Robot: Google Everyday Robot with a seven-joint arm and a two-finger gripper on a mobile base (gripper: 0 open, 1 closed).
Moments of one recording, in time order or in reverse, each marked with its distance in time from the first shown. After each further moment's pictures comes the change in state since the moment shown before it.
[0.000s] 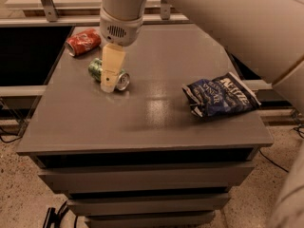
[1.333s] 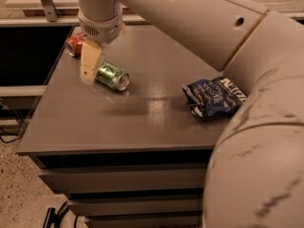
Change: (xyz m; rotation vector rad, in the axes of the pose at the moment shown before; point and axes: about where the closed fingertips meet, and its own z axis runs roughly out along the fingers) arm -0.038 -0.031 0.031 0.091 0.084 0.226
